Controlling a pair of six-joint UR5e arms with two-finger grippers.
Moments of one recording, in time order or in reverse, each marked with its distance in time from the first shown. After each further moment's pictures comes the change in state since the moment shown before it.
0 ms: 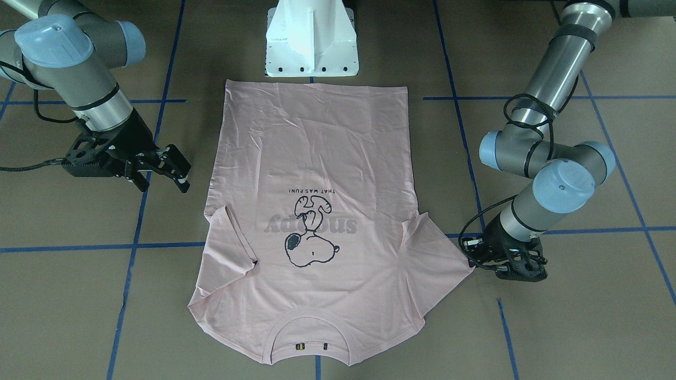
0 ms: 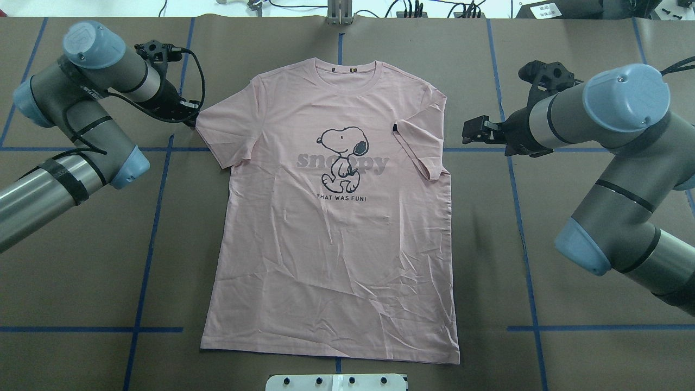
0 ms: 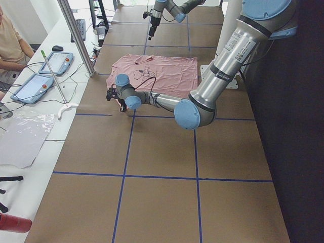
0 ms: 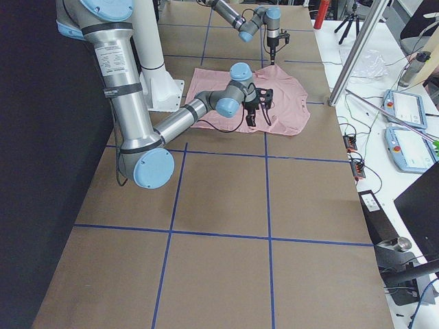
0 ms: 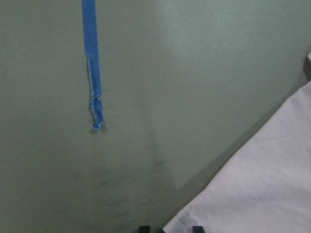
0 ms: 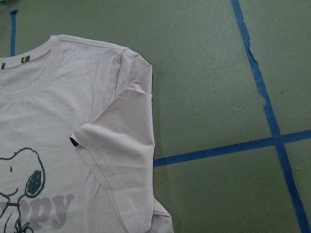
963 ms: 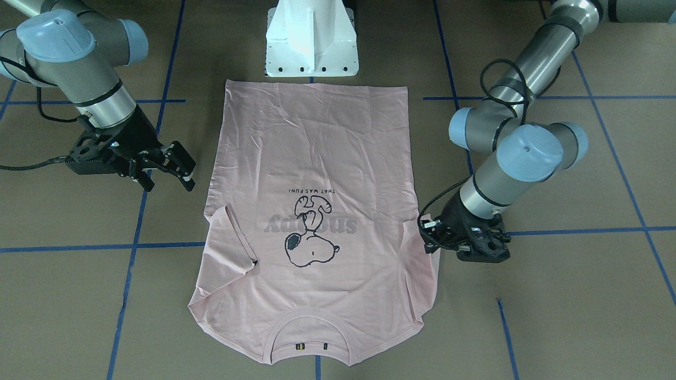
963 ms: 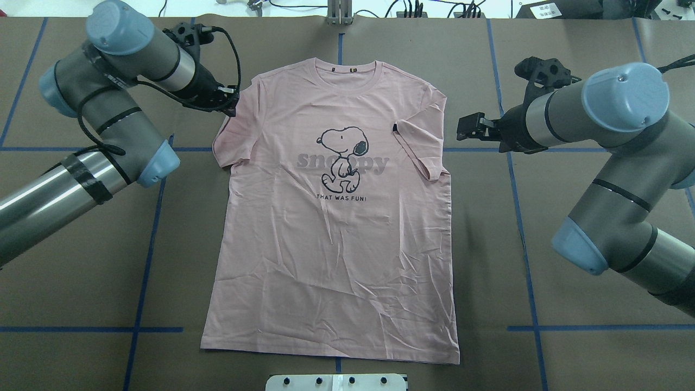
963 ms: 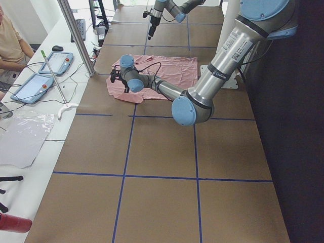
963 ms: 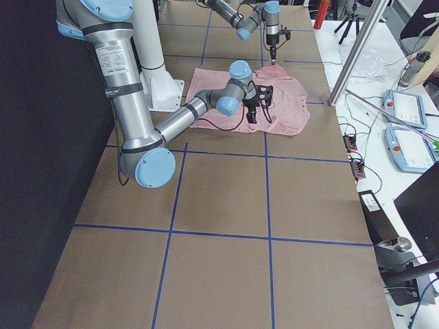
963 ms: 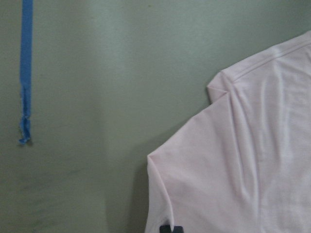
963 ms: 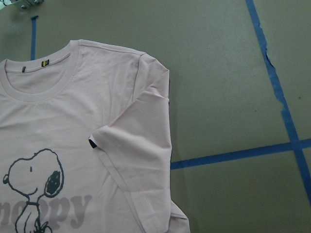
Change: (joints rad) left arm 0.064 -0.082 -0.149 0.067 0.002 -0.238; right arm -0.004 0.014 0.002 0.036 -0.010 0.007
